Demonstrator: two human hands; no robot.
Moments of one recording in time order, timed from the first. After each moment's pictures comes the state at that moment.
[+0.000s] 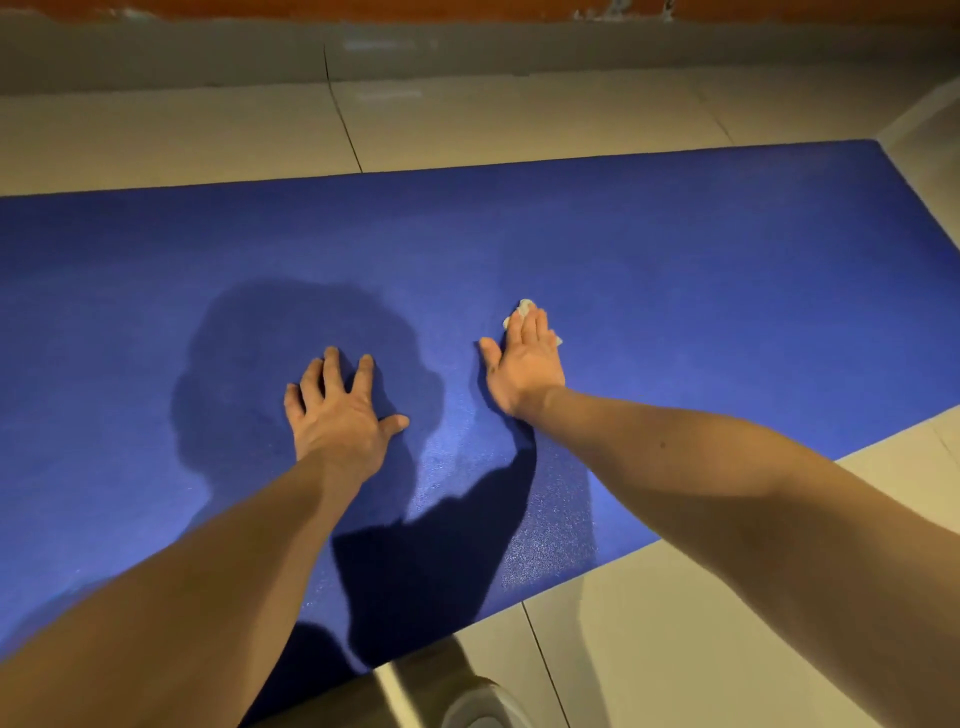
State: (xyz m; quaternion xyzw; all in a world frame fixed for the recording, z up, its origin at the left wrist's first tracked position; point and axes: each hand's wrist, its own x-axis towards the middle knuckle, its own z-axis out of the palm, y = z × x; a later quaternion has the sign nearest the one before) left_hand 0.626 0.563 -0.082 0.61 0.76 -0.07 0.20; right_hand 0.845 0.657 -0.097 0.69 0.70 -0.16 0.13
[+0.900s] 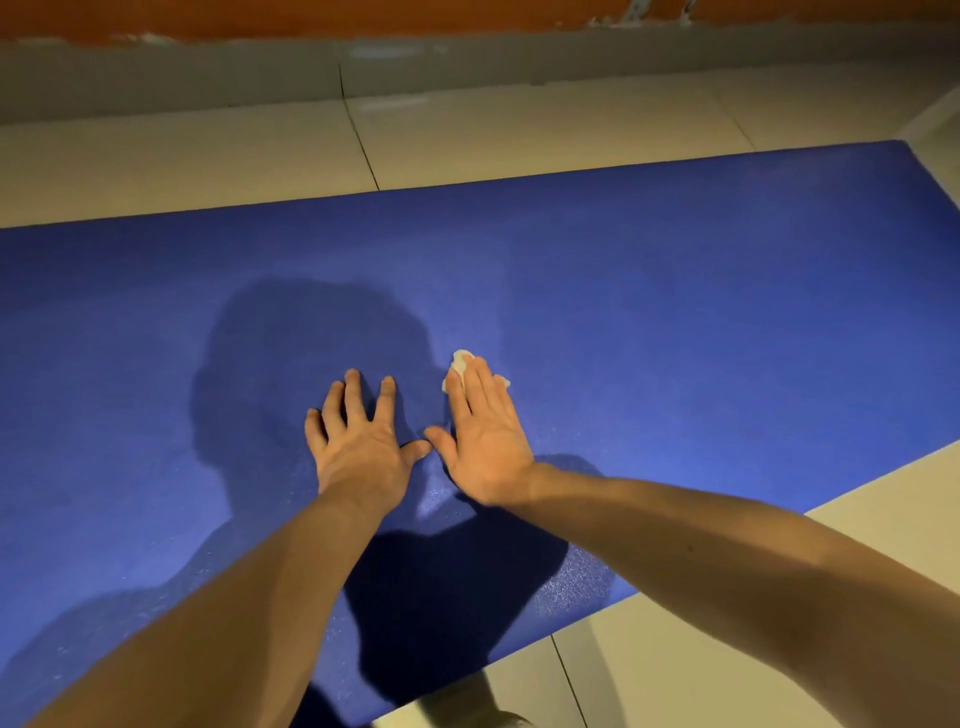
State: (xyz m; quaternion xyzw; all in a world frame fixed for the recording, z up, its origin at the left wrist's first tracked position) left_hand 0.623 0.565 -0.089 0.62 0.75 -0.08 0.19; right_hand 0.788 0.592 -0.118 0.55 0.82 -0.16 0.01
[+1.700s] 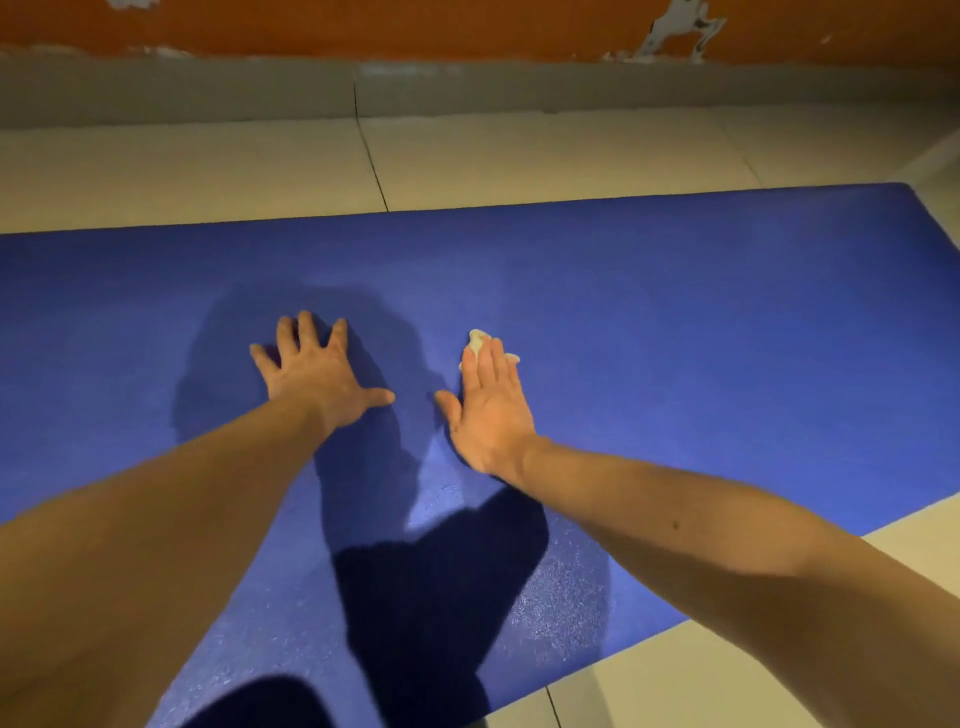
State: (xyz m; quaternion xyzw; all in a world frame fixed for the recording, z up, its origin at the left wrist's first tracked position) left_hand 0.566 0.668 -0.071 0.58 0.78 -0.08 0.22; right_hand 0.781 0.662 -0.109 0.59 0.79 -0.17 0.06
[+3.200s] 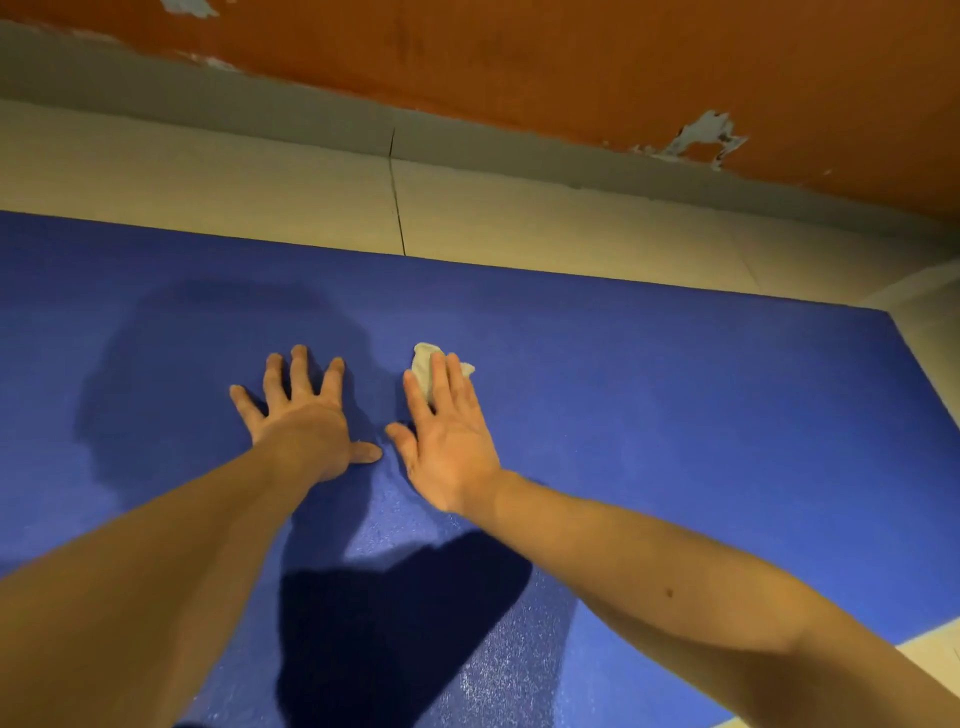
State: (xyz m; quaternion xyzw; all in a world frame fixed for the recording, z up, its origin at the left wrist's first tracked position) left_hand 0.571 0.679 -0.075 0.52 0.79 -0.14 0.29; right_hand 0.746 0.706 -0.106 0.47 0.88 -0.09 0.08
